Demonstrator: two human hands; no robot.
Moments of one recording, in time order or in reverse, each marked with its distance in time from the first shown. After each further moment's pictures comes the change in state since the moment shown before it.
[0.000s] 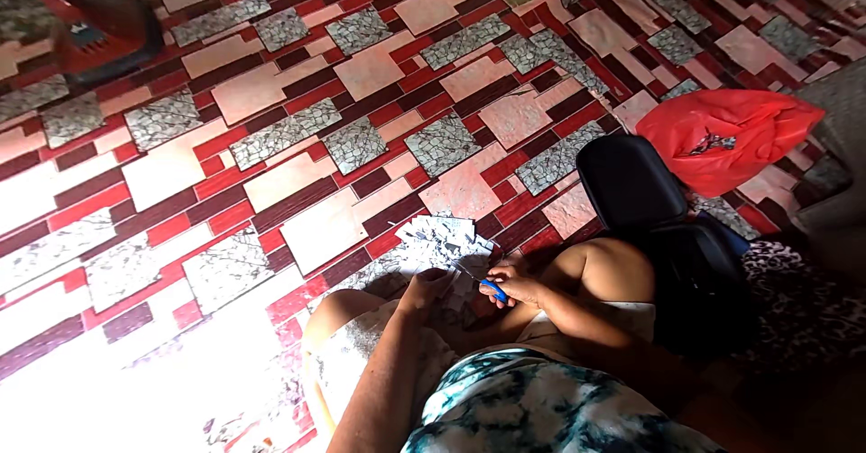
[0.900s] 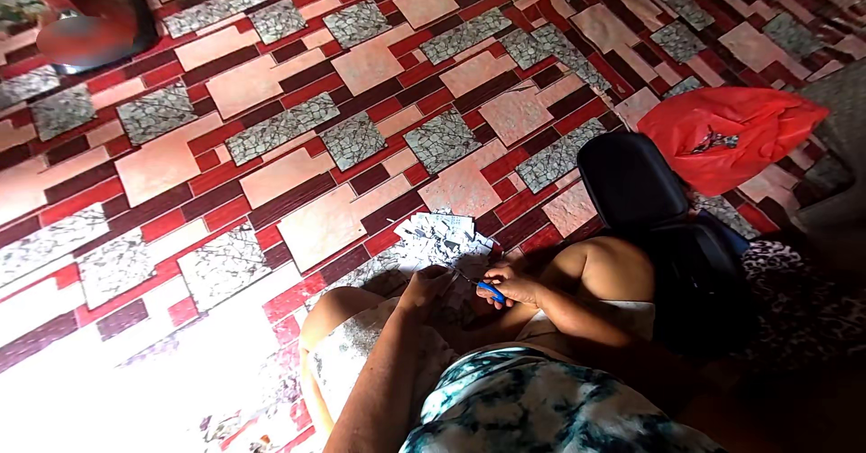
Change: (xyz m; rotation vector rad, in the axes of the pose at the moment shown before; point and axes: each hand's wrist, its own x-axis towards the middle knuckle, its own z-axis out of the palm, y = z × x) left_hand 0.002 -0.001 0.001 -0.007 -0.025 0.019; right_hand 0.003 0.003 0.001 -0.020 -0.065 -0.006
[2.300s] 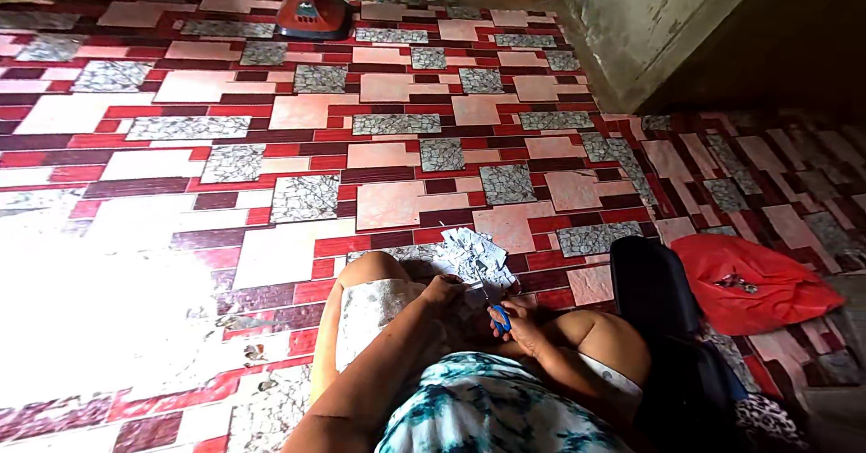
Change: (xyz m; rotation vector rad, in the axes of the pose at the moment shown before) left_hand -0.023 -0.007 0.001 -0.101 0.127 0.069; right_hand -0.014 0.005 0.024 0.092 0.125 -0.106
